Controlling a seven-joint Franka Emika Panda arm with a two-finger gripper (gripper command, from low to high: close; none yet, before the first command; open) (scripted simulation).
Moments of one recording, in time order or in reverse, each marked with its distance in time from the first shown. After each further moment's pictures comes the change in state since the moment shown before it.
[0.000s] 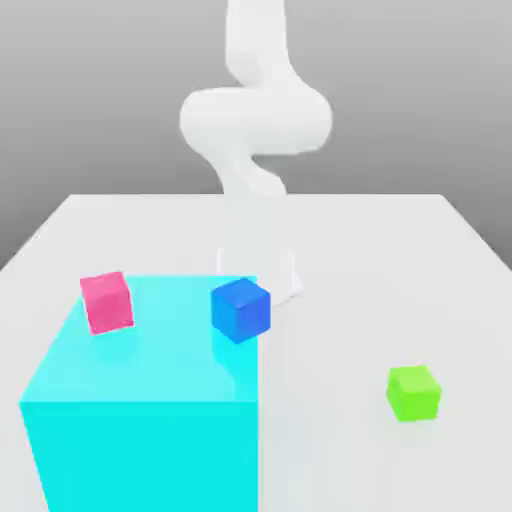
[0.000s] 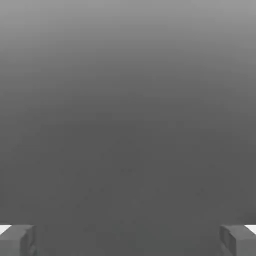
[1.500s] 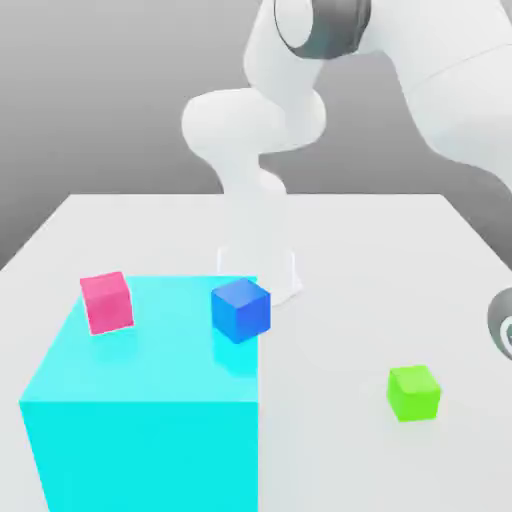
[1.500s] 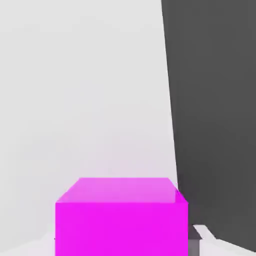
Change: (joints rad) arm 0.400 1.426 0.150 0.395 -0.184 0.269 -0.727
